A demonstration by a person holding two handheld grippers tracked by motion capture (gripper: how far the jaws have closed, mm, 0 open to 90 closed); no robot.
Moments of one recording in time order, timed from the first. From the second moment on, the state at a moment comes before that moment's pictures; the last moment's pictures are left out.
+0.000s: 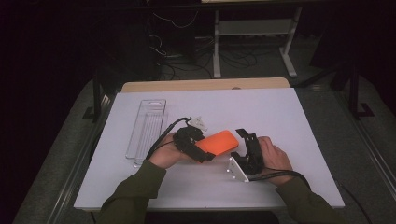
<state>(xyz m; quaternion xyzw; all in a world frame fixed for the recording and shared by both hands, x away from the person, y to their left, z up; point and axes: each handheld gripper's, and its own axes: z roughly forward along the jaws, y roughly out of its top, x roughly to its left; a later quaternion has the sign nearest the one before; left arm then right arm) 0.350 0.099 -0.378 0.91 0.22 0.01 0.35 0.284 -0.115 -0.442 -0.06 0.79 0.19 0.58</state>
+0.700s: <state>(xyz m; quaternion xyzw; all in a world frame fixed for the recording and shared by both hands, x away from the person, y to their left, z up) 0.345 0.092 -0.377 0.91 0.22 0.00 0.36 0.274 -0.101 -0.447 -0.09 0.77 0.20 0.60</state>
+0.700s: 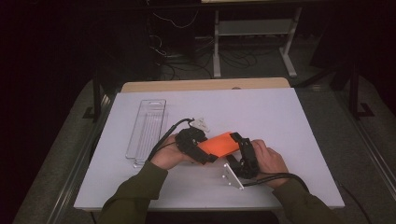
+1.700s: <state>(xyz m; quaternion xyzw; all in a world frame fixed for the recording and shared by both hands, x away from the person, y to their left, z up) 0.344 0.090 -0.379 0.91 0.21 0.00 0.35 0.259 -0.092 -0.448 -0.10 0.78 0.17 0.59</state>
